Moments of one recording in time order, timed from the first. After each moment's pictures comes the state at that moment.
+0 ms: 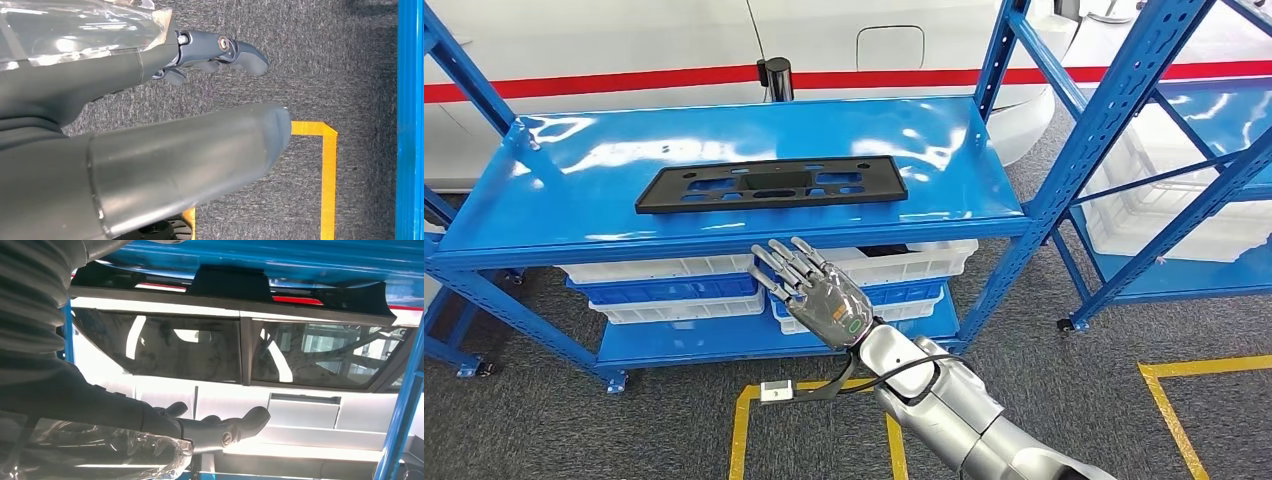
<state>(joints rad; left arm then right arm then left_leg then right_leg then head) -0.16 -0.07 0.74 -0.22 -0.66 -0.06 -0.52 -0.47 0.00 0.78 -1.15 1.41 -0.62 -0.09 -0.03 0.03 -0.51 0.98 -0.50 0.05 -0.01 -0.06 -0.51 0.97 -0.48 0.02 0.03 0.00</state>
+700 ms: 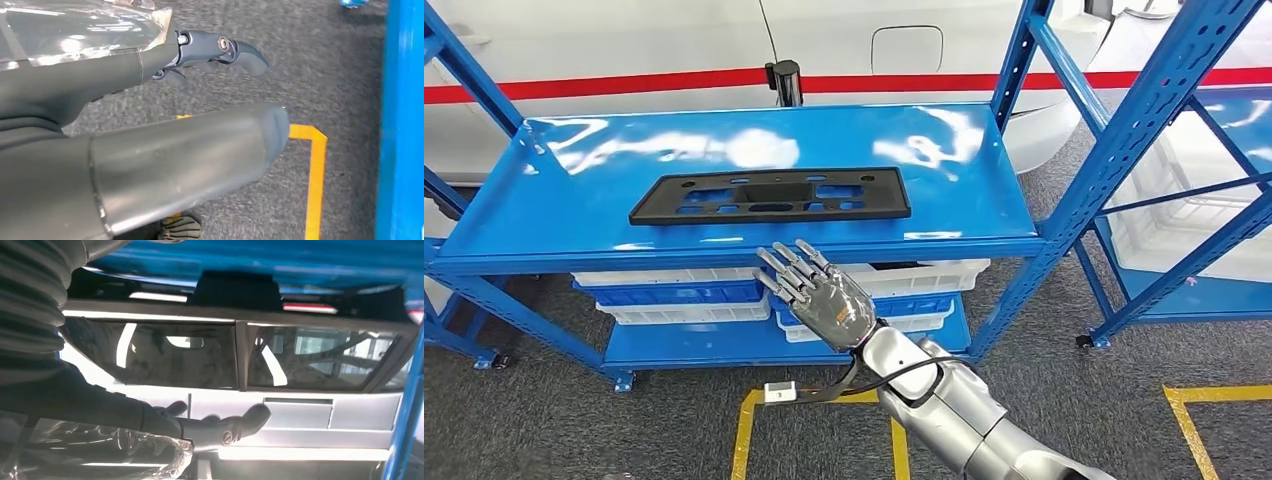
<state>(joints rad) -0.18 -0.08 0.74 -0.22 -0.66 -0.05 -0.51 -0.46 0.00 0.78 -1.16 1.41 -0.62 -0.09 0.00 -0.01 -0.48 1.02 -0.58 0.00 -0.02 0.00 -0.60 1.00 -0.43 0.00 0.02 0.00</state>
